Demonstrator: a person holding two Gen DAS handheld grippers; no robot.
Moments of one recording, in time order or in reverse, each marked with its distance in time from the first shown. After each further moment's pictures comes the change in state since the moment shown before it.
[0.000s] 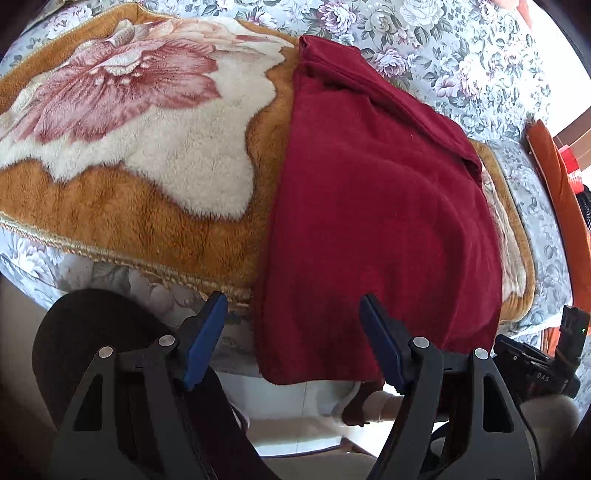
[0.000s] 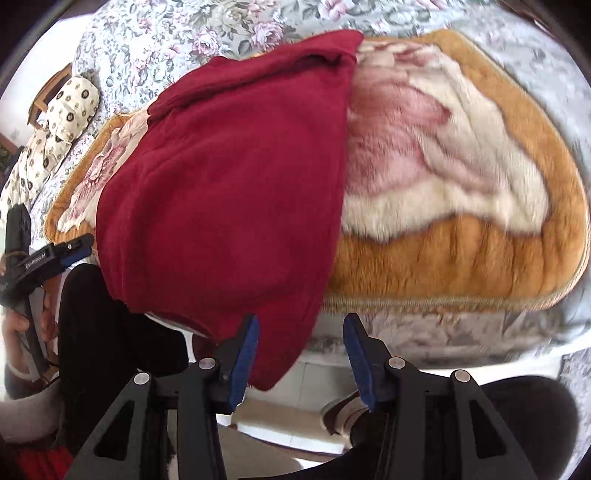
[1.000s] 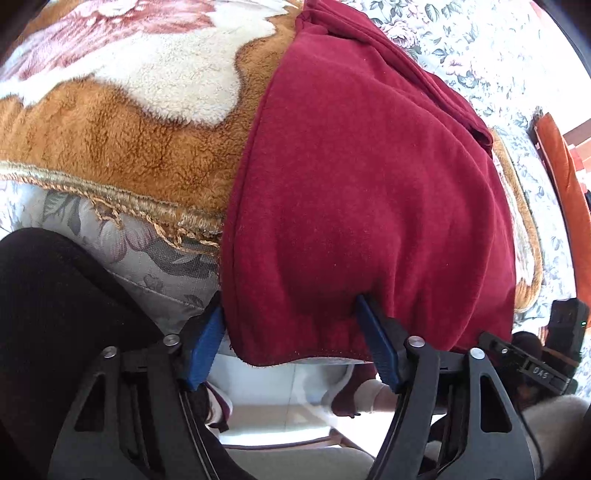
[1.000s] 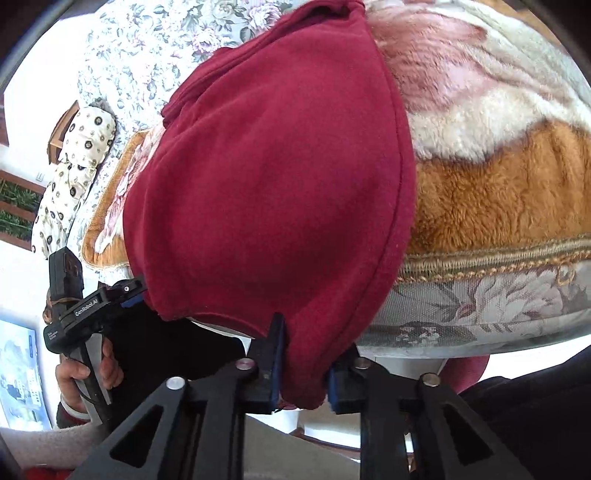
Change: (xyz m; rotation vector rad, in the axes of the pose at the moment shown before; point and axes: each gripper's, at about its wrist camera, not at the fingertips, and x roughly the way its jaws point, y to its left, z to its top) left arm 0.034 -0.003 -0.028 -0.037 0.064 -0.025; right arm 0.038 0.019 -0.004 0.083 0.002 0.207
